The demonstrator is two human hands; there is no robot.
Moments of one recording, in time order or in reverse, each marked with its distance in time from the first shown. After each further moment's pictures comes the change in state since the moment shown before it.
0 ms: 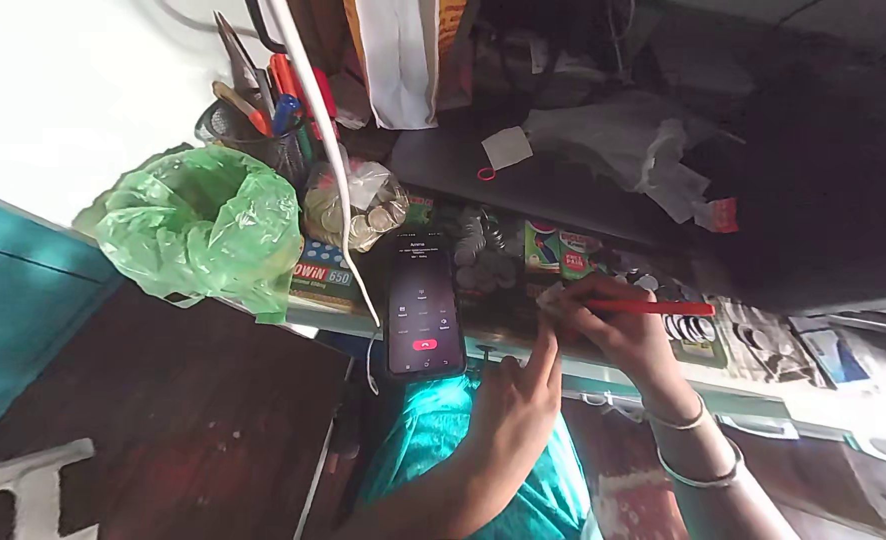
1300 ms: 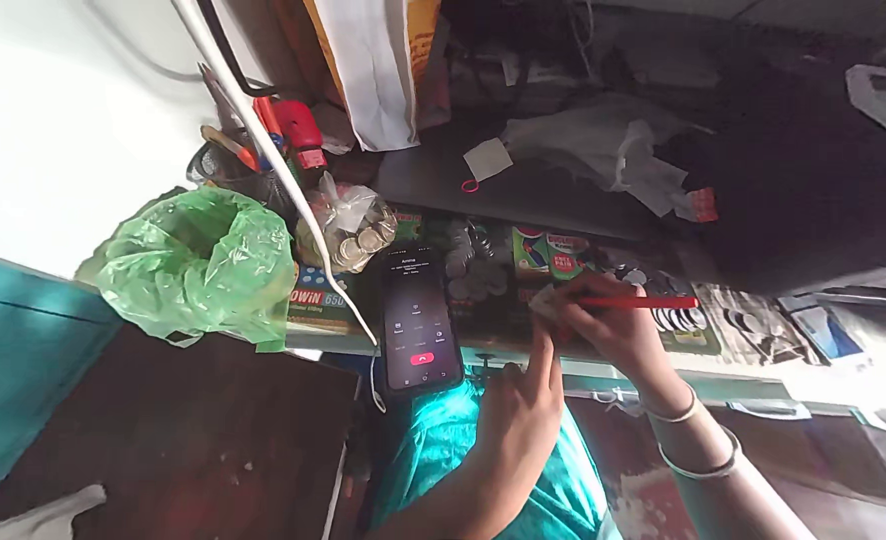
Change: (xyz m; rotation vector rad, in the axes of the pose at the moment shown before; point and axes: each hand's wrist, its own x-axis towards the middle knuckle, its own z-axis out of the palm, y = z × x) left_hand 0.003 0.003 -0.003 0.062 0.002 0.010; right_hand 0.000 0.001 0.003 -0.069 0.090 0.004
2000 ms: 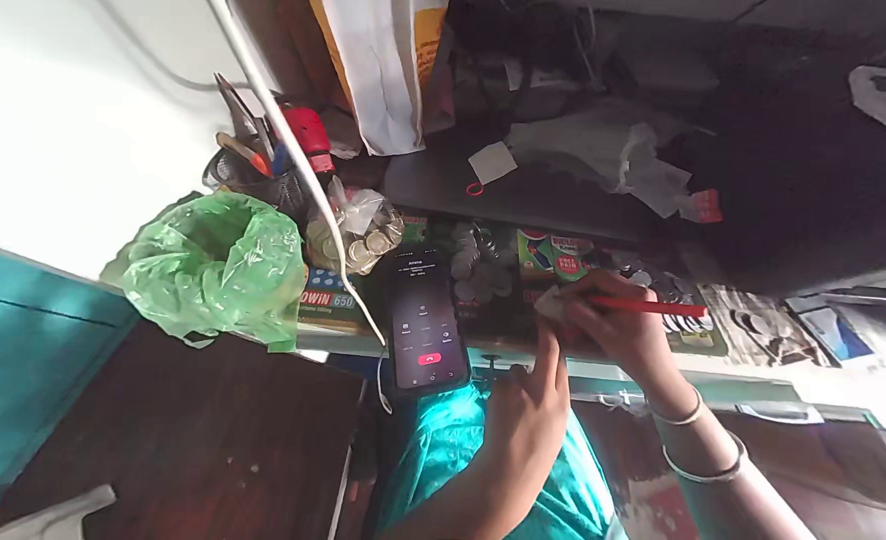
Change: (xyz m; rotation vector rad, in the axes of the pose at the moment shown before) left_hand 0.000 0.000 -0.002 0.022 -0.028 0.004; right_hand -0.001 0.000 0.001 -0.082 0.072 -0.008
